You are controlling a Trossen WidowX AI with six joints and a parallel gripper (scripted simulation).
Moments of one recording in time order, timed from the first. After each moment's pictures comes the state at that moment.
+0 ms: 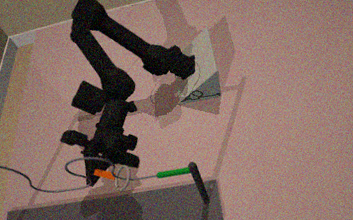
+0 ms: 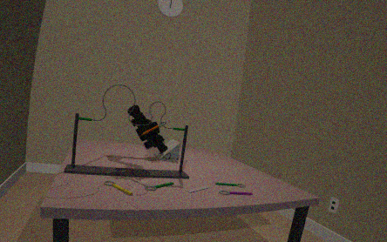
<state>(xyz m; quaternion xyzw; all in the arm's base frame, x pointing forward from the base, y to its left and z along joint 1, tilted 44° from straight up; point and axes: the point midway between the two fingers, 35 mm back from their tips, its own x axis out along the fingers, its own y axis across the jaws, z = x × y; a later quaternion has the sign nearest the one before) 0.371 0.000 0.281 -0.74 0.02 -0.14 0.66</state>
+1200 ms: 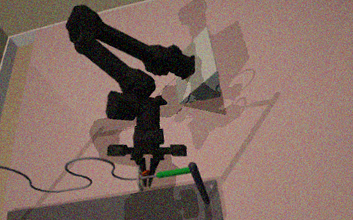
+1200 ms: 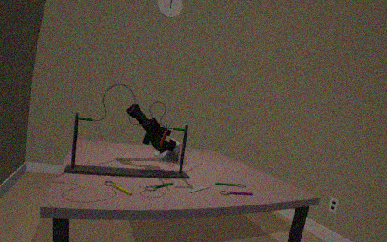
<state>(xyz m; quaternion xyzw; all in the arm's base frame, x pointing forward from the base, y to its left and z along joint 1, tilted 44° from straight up) 0.366 0.038 0.161 -0.44 0.11 -0.06 0.89</state>
